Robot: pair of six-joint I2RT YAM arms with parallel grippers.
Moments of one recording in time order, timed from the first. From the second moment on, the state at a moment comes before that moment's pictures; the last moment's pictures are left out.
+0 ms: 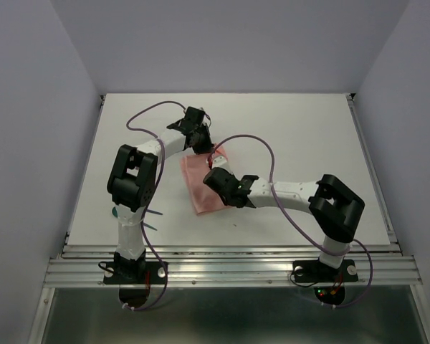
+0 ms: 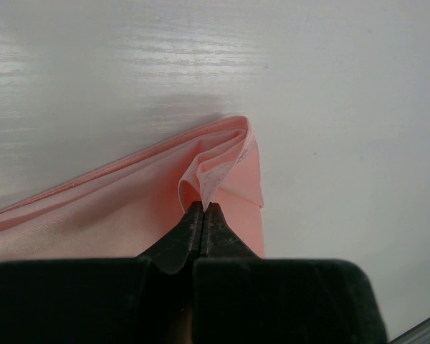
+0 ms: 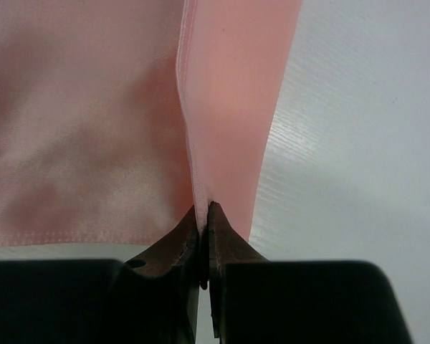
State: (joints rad) left arm -0.43 2.03 1.48 -0.34 0.15 -0.65; right arm 1.02 1.78 1.15 -0.39 0.52 0.37
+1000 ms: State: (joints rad) left arm -0.41 2.06 1.45 -0.34 0.12 -0.63; right arm 1.05 1.89 1.20 -0.33 0.45 0.42
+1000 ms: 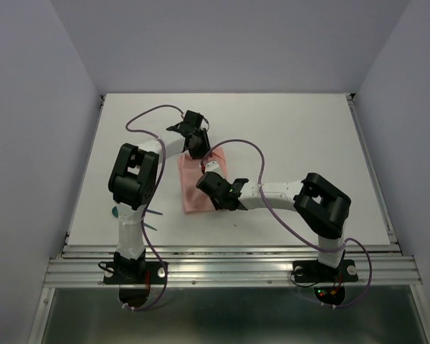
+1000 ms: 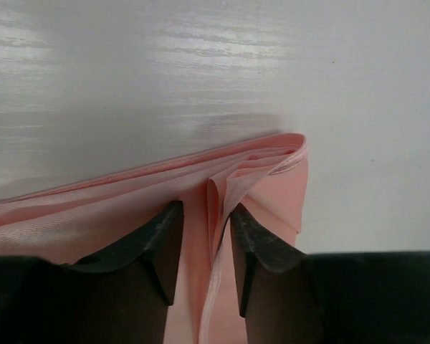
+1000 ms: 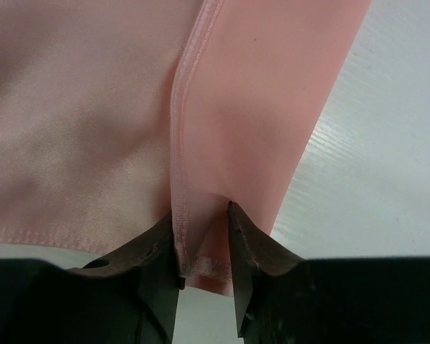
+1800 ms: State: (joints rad) left arm -0.41 1.86 1.45 -0.45 0.00 -0.58; right arm 1.05 1.88 1.16 -0.23 0.32 0.46
